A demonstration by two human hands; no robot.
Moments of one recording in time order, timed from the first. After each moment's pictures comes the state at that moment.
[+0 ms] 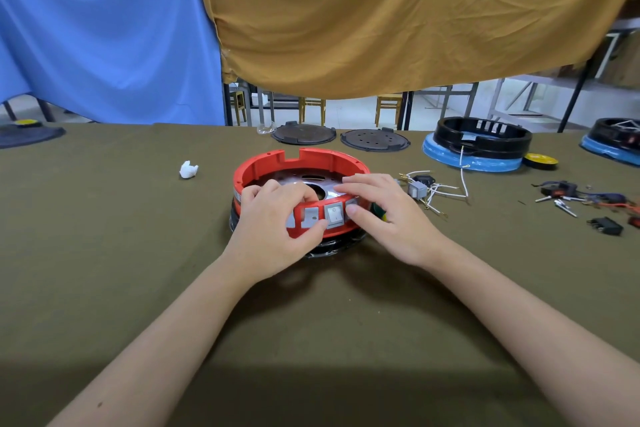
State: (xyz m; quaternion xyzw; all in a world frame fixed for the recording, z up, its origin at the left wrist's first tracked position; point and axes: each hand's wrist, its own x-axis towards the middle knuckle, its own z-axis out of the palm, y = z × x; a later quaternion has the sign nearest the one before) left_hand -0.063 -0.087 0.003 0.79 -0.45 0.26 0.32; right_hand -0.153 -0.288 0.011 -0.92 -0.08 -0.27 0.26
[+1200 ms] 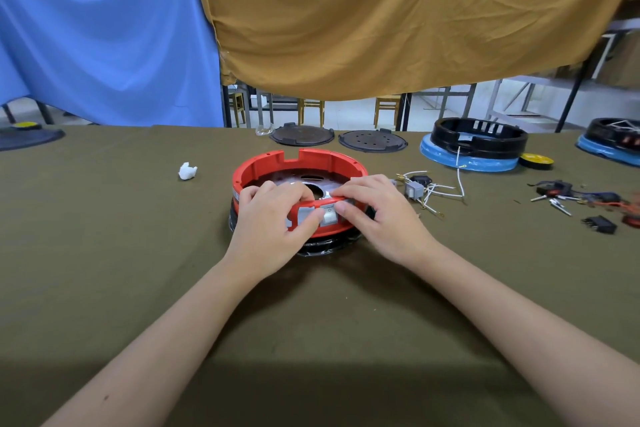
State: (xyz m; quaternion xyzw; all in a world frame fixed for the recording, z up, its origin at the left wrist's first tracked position) left_hand -0.066 -0.093 0.002 0.80 -0.42 0.27 0.33; right_hand -0.148 -0.280 0.008 -0.92 -0.06 -0.32 0.23
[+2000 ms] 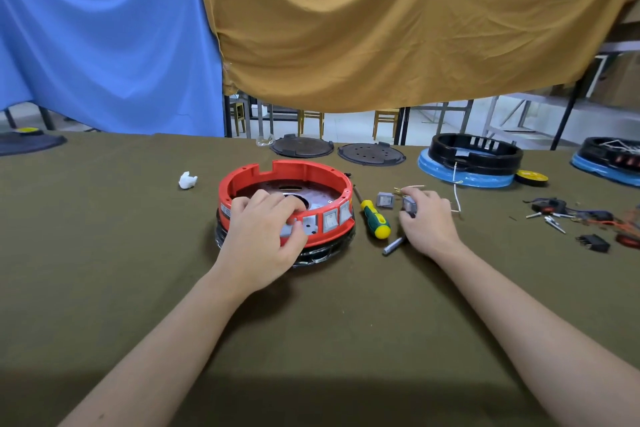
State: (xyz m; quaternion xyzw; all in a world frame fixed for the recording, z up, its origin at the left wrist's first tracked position) left_hand -0.066 -0.085 0.005 0.81 -0.41 0.30 0.27; right_hand -0.129 -0.361 -0.009 -0.90 0.26 -0.26 0.22
